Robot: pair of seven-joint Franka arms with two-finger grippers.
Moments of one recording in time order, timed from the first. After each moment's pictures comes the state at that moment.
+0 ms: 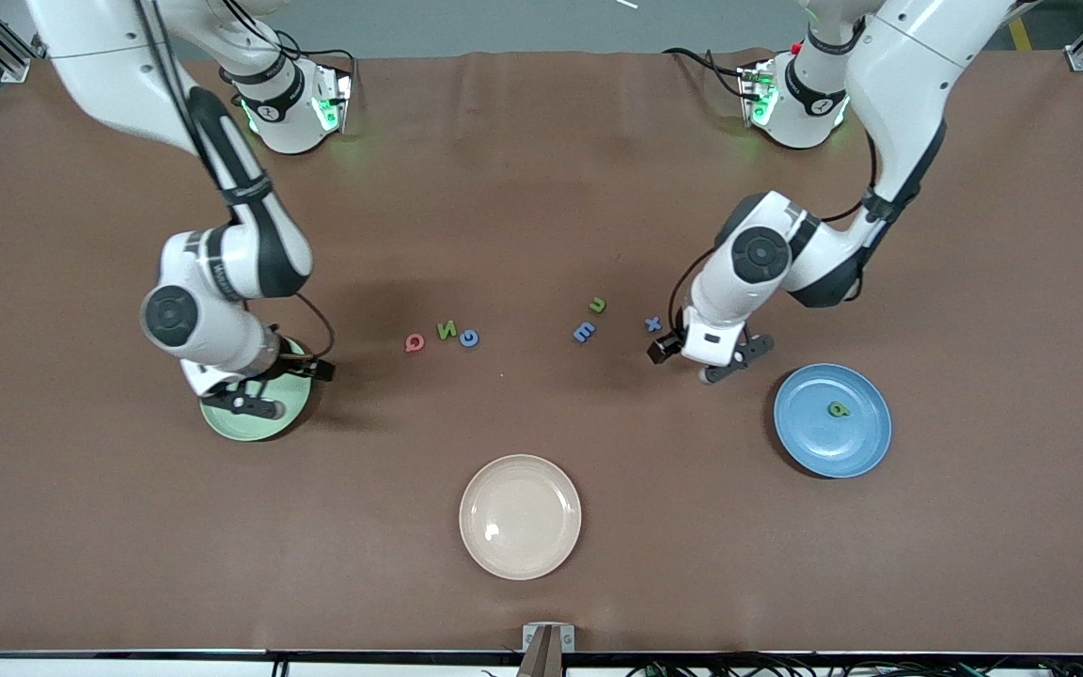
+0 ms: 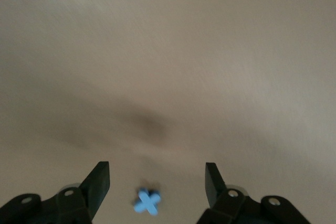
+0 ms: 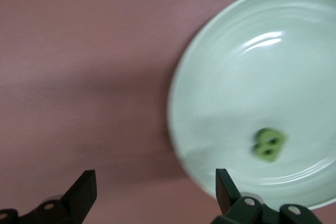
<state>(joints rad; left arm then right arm) -0.03 0.49 -0.51 -2.09 0.24 2.56 -1.18 0.29 0.43 -0.05 -2.05 0.12 2.40 0.38</state>
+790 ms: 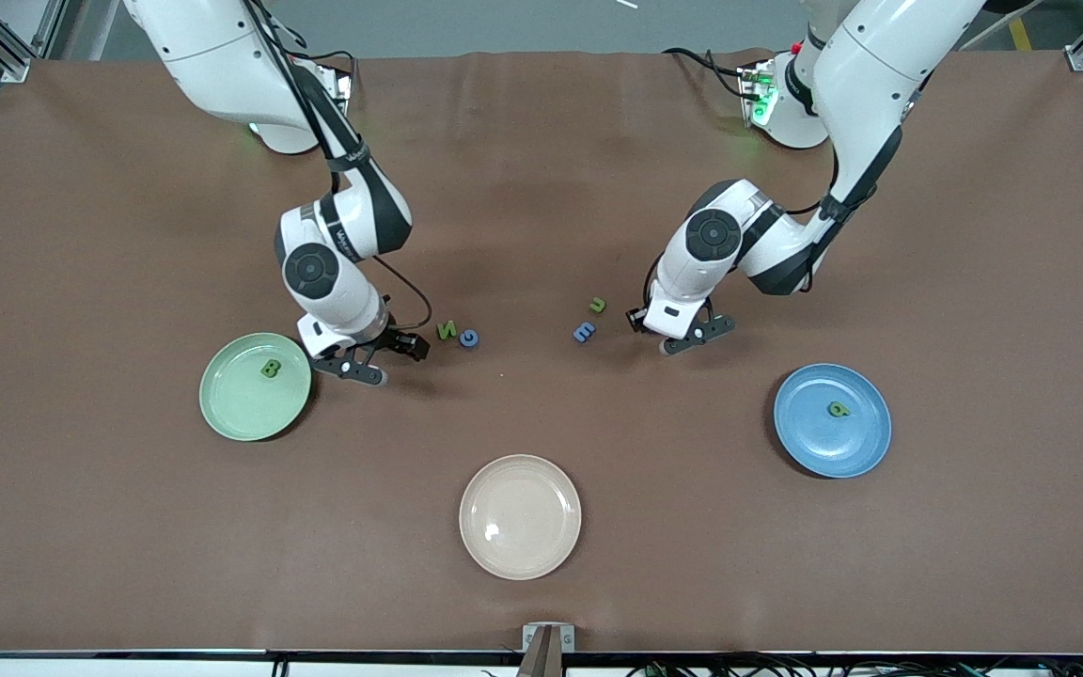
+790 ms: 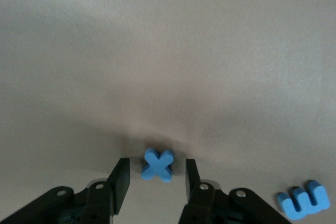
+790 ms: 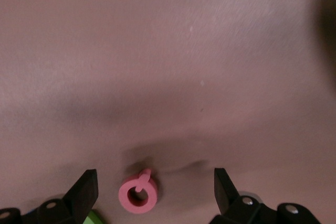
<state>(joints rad) -0.09 0.53 -0.51 -2.15 0.31 2.59 -1.20 0.52 0.46 -0.05 -2.13 0.14 2.59 0.65</state>
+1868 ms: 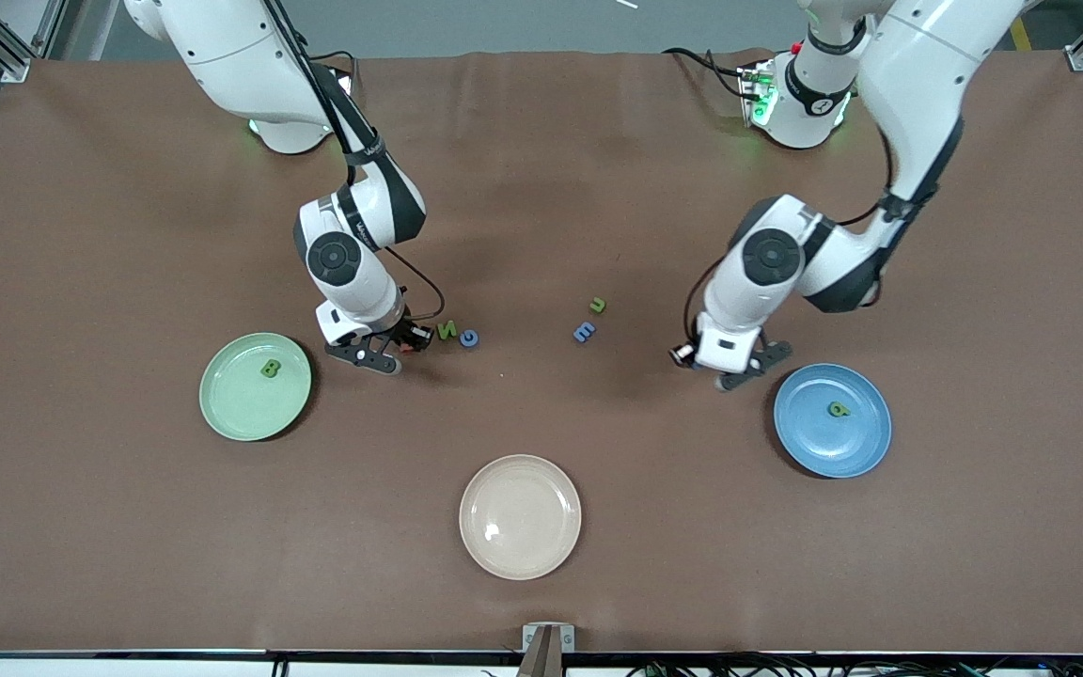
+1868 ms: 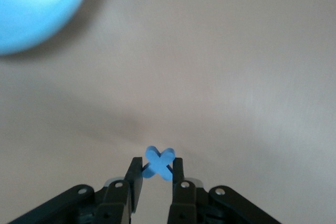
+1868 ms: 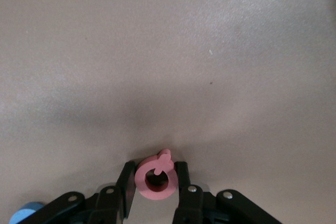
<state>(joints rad) 0.06 0.46 -0.49 -2.03 0.32 2.48 -1.17 0.56 0.47 -0.06 -2.15 0.14 2.62 0.71</state>
